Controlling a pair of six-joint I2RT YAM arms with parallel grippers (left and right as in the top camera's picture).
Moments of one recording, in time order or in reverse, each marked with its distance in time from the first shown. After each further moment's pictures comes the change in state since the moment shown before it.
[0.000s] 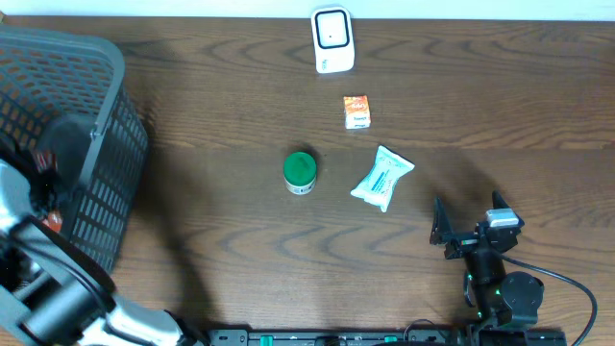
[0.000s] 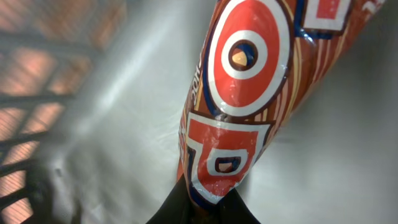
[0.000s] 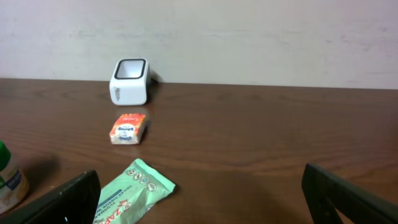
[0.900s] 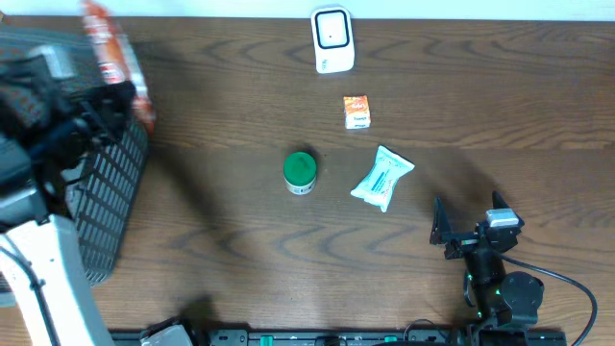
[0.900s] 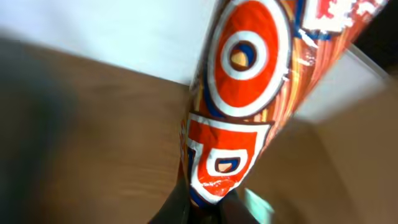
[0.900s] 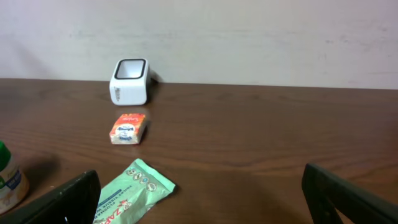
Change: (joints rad) left arm -0.280 -0.528 0.036 0.097 1.021 -0.313; right arm 0.000 0.000 0.000 0.000 0.000 0.000
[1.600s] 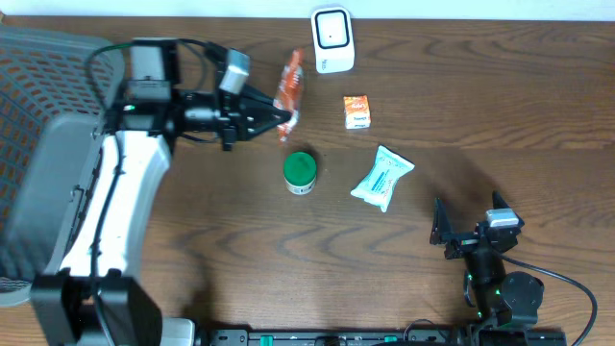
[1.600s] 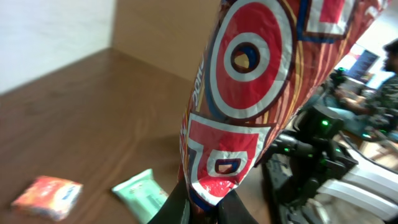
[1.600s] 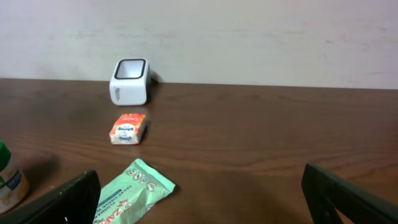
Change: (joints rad) left arm -0.513 0.357 0.000 0.077 0.552 0.626; right arm 0.000 0.000 0.000 0.000 0.000 0.000
